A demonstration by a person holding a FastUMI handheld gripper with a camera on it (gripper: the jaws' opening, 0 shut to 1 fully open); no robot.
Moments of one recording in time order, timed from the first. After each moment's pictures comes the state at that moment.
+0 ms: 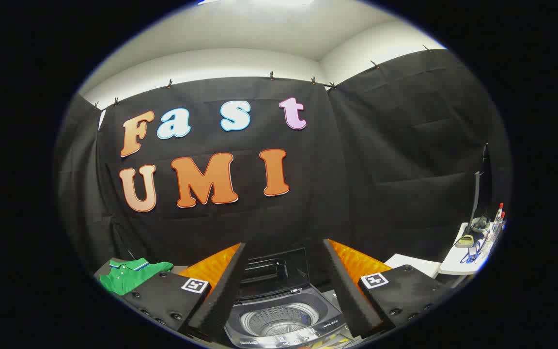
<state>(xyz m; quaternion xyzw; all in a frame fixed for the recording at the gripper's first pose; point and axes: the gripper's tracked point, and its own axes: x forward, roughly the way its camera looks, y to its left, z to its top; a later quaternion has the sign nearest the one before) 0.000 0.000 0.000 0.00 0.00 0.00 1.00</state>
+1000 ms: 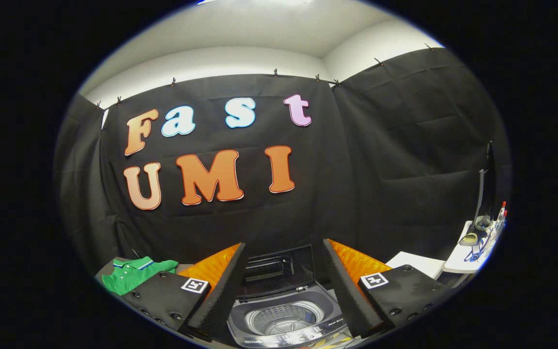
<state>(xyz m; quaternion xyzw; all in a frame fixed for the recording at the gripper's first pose) 0.001 0.014 -0.004 0.01 0.01 0.02 1.00</state>
